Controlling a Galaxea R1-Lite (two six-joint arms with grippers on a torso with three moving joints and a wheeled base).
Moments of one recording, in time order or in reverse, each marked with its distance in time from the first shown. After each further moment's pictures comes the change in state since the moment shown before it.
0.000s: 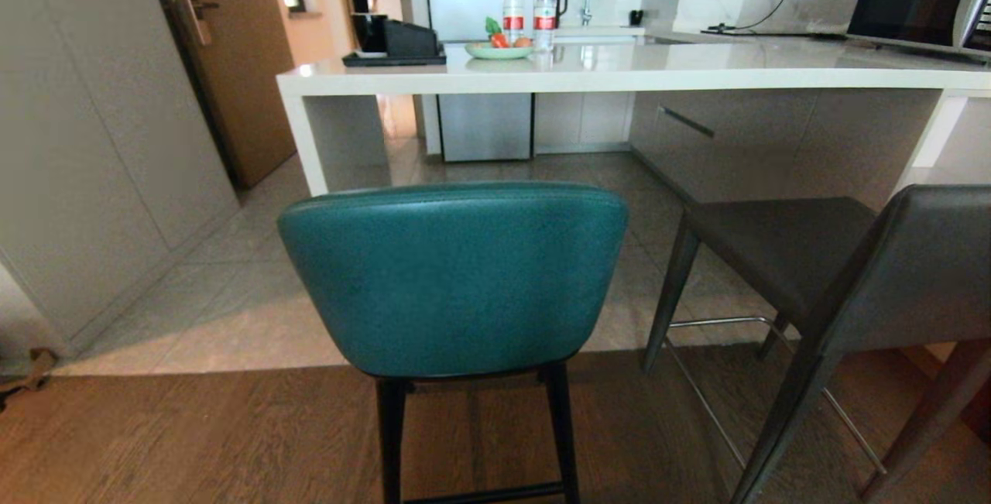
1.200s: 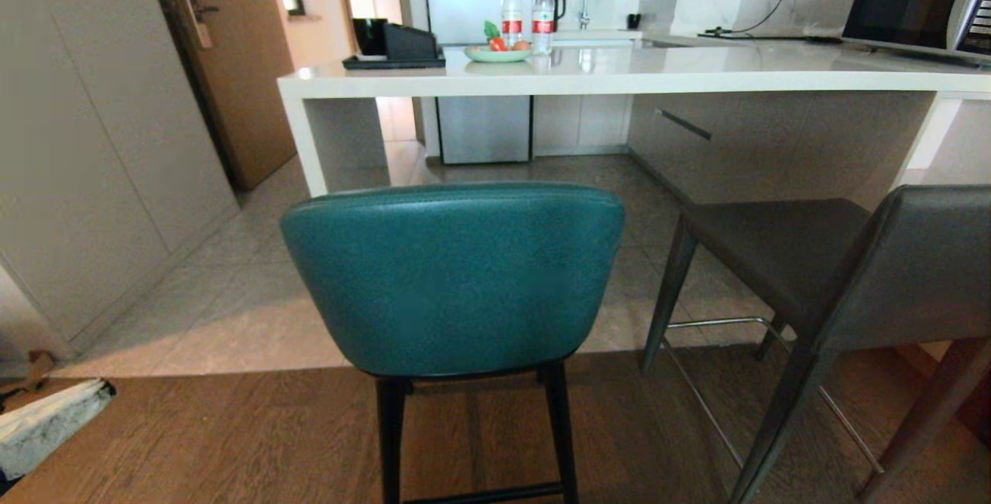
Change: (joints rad) left arm 0.198 0.371 0.109 -0.186 0.308 0.248; right arm -0.015 0.136 0.016 -0.079 0.002 -0.028
